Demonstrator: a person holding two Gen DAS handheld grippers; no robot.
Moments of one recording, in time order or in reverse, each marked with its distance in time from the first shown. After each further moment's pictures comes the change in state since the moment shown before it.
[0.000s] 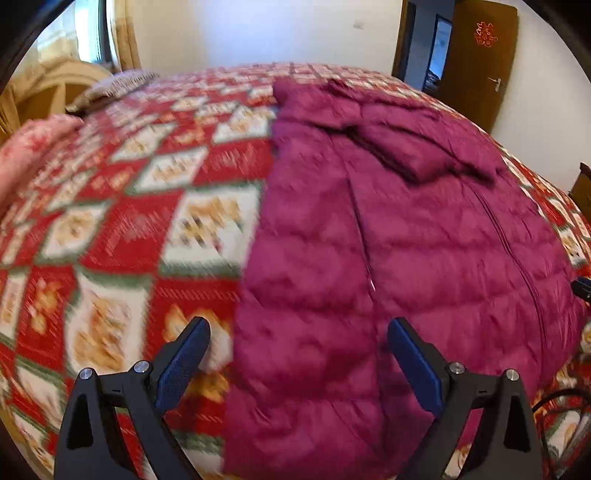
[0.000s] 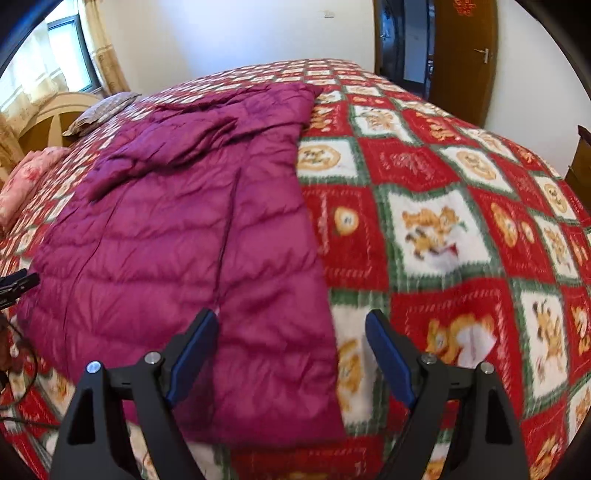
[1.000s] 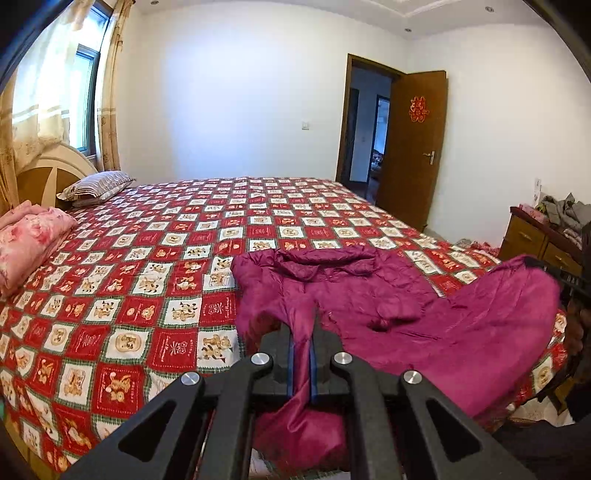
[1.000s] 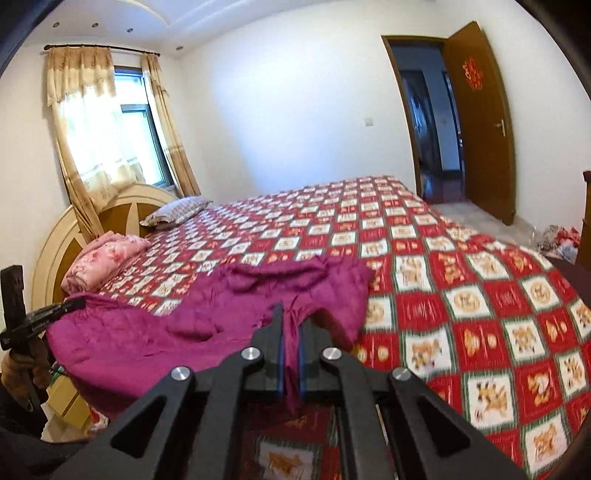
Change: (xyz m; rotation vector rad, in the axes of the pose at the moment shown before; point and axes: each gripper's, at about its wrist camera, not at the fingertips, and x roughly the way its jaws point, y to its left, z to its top) left arm -0.211 -0.015 0.027 0.103 -0.412 -0.141; right arm -0.179 0.024 0.031 -0.017 -0.470 0.221
